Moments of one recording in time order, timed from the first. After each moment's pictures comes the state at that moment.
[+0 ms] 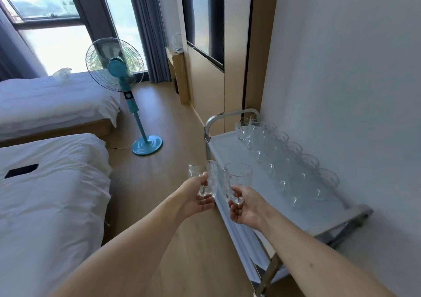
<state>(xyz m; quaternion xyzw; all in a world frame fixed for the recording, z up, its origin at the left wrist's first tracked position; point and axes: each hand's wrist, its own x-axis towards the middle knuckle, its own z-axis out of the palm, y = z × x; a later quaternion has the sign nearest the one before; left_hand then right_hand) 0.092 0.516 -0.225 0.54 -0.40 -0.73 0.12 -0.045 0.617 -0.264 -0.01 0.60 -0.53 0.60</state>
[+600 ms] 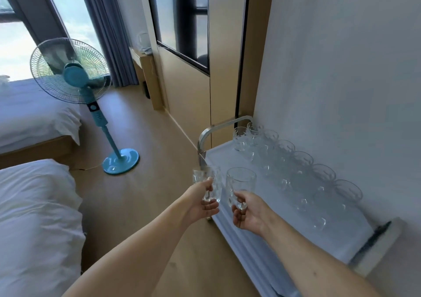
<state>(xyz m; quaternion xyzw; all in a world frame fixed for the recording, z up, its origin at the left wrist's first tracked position) 0.054 0.335 -0.261 0.49 -0.42 -0.76 0.03 -0.055 0.467 -0.290 0.10 0.58 -0.60 0.54</state>
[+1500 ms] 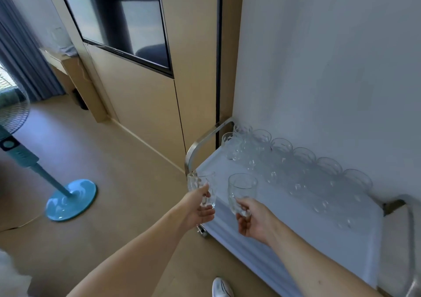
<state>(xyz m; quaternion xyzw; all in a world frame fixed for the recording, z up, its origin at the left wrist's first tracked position) -0.030 0.144 -0.311 0.44 -0.50 -0.74 -0.11 -0.091 0.324 -0.327 0.21 0.57 -0.66 0.44</state>
